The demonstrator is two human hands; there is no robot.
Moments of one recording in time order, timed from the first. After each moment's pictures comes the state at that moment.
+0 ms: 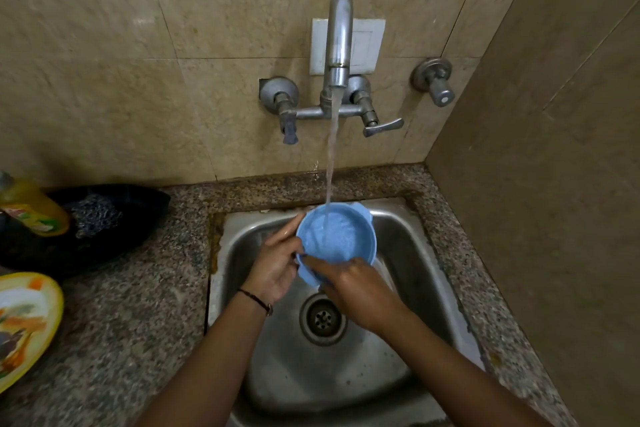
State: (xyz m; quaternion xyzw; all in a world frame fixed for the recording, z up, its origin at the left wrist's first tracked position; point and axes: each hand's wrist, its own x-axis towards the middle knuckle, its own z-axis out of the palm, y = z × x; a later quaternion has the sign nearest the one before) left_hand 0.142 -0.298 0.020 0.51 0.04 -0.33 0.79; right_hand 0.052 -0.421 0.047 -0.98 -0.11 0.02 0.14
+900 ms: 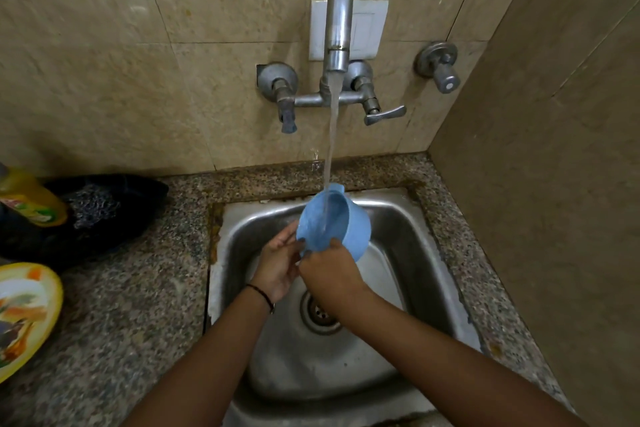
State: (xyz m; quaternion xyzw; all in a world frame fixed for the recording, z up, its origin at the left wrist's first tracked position) left_hand 0.137 -0.299 -0.016 0.51 0.08 -0.33 0.79; right_hand 0.073 -0.380 0.052 -0.98 -0.10 0.09 -0.17
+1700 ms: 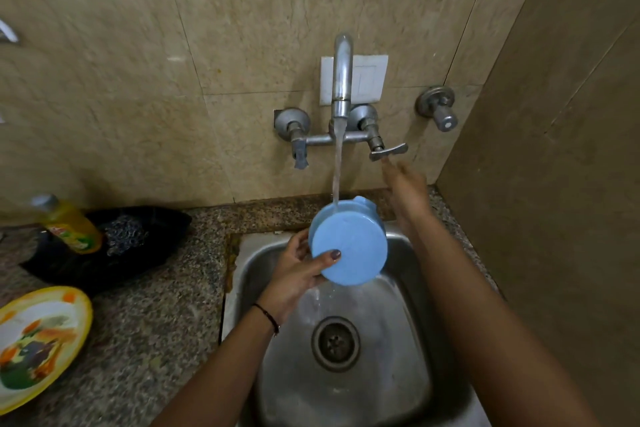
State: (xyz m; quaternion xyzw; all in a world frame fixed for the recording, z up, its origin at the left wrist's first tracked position) left_hand 0.130 -0.302 0.048 0.55 0.01 -0.29 0.78; right_hand 0.150 -0.496 0.124 -0.63 0.30 -0.16 0.69
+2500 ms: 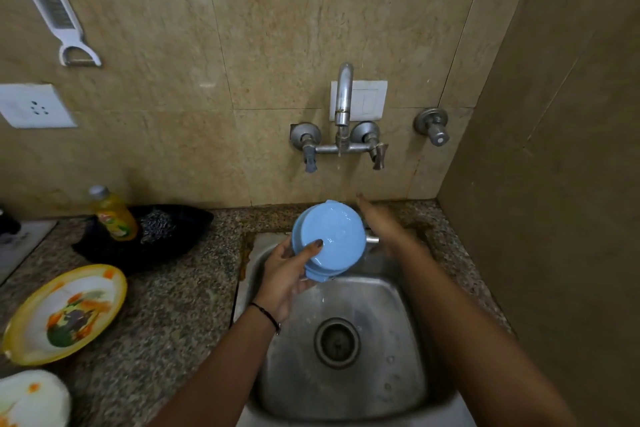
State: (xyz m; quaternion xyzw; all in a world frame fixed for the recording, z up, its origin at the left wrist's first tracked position) left_hand 0.094 -0.277 0.063 0.56 0.06 -0.22 0.80; right_hand 0.106 -0.460 0.119 -0.76 0.24 0.02 0.61
